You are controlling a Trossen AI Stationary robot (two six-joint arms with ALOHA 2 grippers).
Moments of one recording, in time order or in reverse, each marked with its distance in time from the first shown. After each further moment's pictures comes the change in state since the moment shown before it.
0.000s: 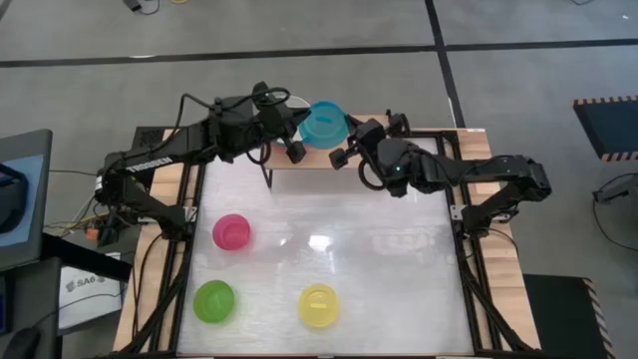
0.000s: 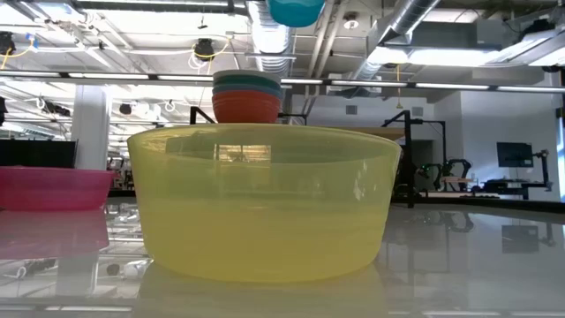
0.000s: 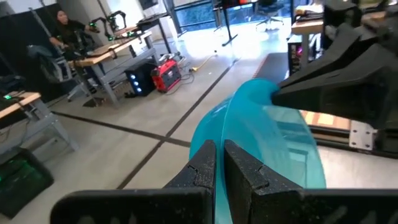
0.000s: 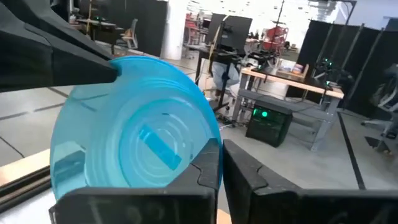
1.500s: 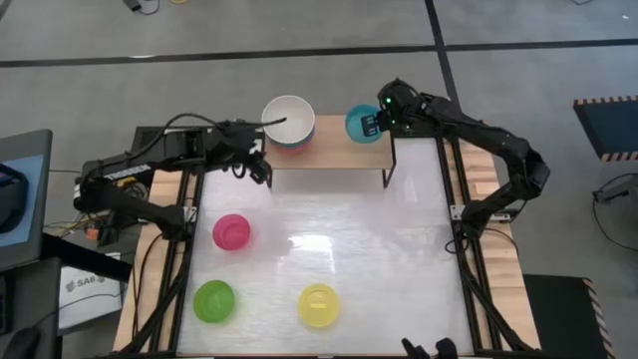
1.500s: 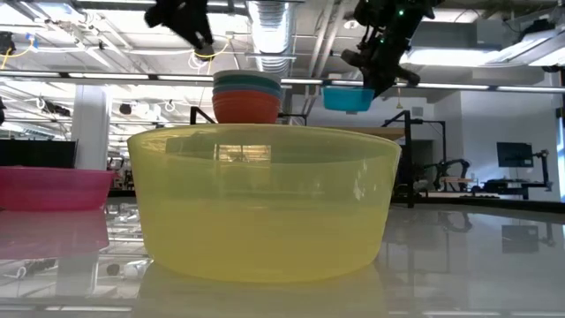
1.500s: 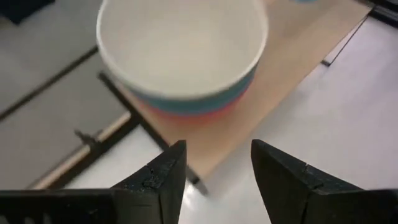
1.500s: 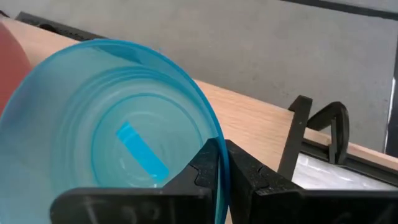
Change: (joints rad) left arm 0.048 -0.195 -0.214 -0.625 -0.032 -0.559; right arm -0.636 0.015 -0.013 -0.758 -0.777 0.542
